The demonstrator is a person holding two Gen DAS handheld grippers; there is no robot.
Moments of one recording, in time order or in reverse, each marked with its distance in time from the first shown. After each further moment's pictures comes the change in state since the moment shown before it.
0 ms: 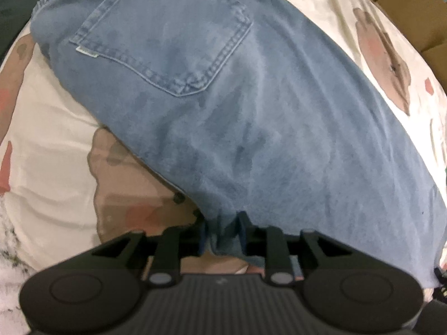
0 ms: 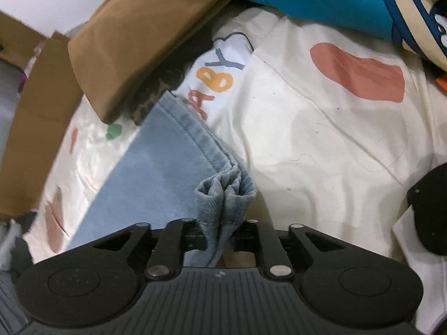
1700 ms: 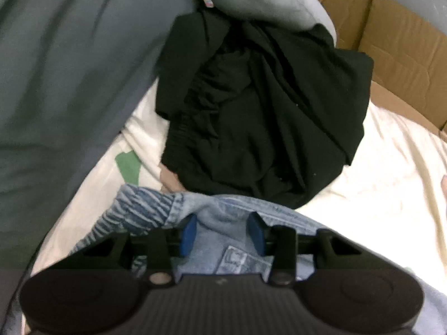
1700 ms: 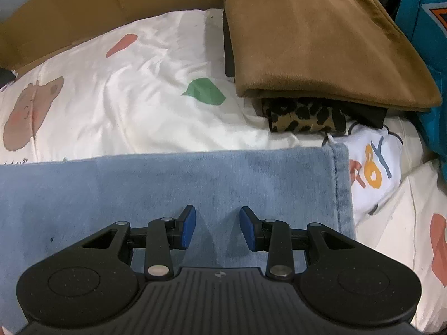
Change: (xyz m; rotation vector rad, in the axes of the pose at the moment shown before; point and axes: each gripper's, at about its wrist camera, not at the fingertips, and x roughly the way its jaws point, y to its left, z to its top) left arm 0.008 0.052 0.240 0.049 -0.539 0.223; right arm 0.083 0.173 -0.014 -0.684 -0.010 -0.181
